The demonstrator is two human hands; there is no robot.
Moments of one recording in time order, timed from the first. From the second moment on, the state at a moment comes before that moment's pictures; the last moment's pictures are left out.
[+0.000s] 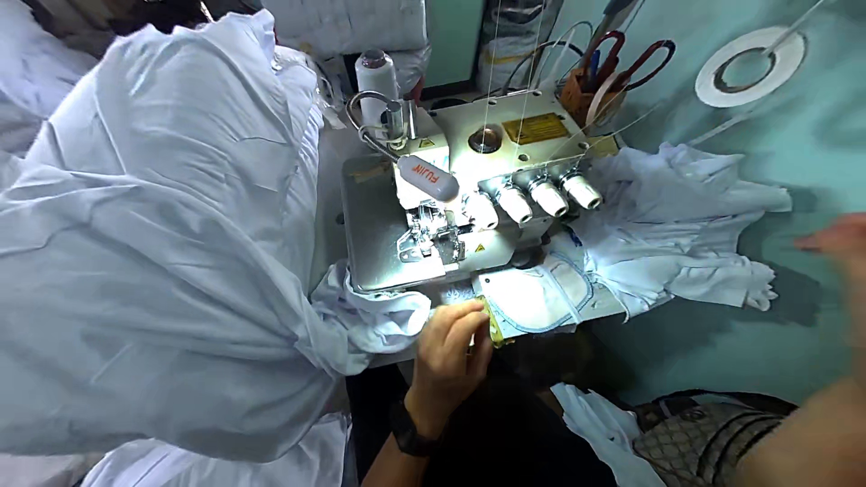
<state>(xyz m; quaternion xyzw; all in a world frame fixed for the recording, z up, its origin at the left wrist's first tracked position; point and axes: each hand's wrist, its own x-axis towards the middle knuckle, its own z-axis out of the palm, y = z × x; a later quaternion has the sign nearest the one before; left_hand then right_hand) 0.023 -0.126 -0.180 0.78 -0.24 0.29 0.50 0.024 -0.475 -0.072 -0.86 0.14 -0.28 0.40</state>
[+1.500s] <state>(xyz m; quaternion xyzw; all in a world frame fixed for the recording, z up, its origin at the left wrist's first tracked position) 0.112 -0.071 -0.135 0.80 -0.05 0.30 0.52 0.227 -0.396 -0.152 -0.90 0.01 -0.20 0.40</state>
